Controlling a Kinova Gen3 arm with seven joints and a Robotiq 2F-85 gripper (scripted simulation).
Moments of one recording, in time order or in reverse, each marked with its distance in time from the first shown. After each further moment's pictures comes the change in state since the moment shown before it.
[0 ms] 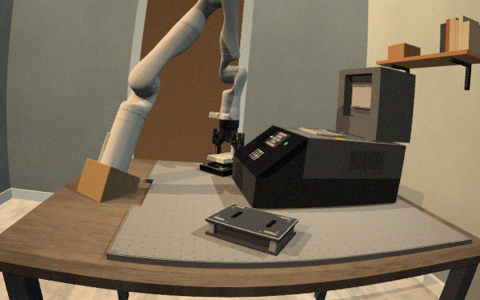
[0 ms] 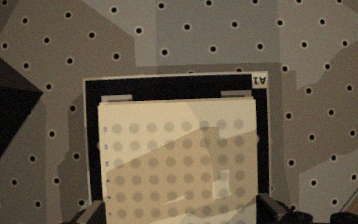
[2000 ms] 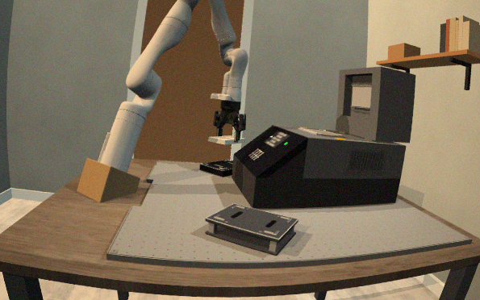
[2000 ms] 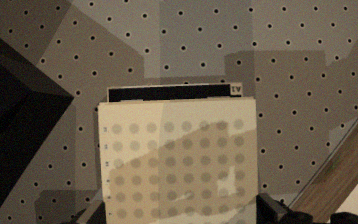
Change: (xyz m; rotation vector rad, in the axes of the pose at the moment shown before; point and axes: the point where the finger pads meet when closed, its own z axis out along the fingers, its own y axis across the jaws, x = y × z) arm 0.000 0.000 -0.070 -0.001 0.002 -0.001
